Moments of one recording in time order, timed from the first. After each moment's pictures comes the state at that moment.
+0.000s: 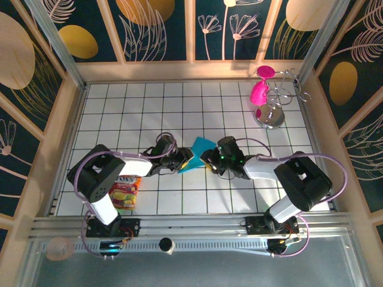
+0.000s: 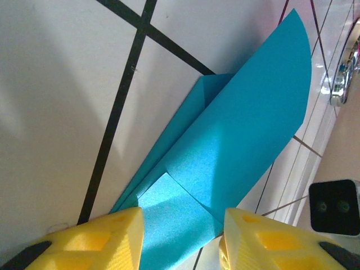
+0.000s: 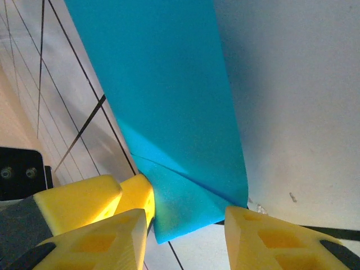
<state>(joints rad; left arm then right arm) -0.69 1.73 0.67 0.32 0.29 -1.33 0.67 1.55 0.56 0.22 -0.29 1.36</state>
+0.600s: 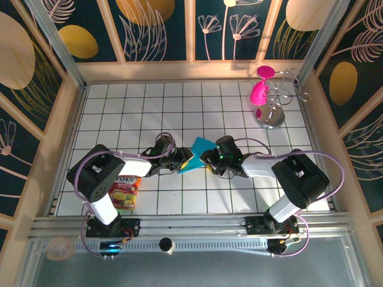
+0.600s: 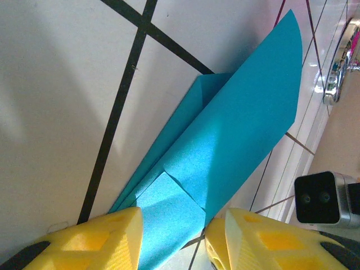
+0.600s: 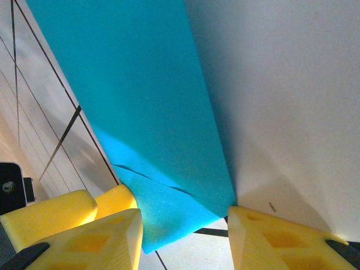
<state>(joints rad) -0.68 1.73 0.65 0.35 0.31 -1.34 0.67 1.57 0.59 0.15 -0.27 1.36</state>
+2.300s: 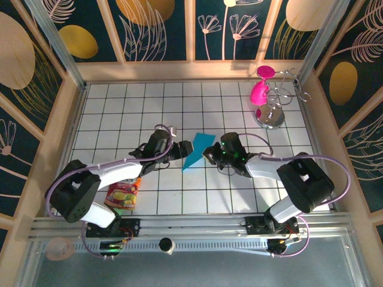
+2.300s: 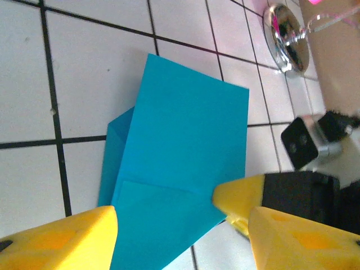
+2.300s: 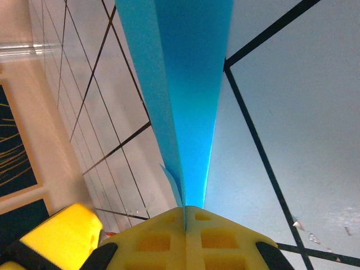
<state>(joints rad) -0.71 1.48 0.68 0.19 0.15 -0.79 0.62 1.52 0.57 0.28 -0.30 1.33</state>
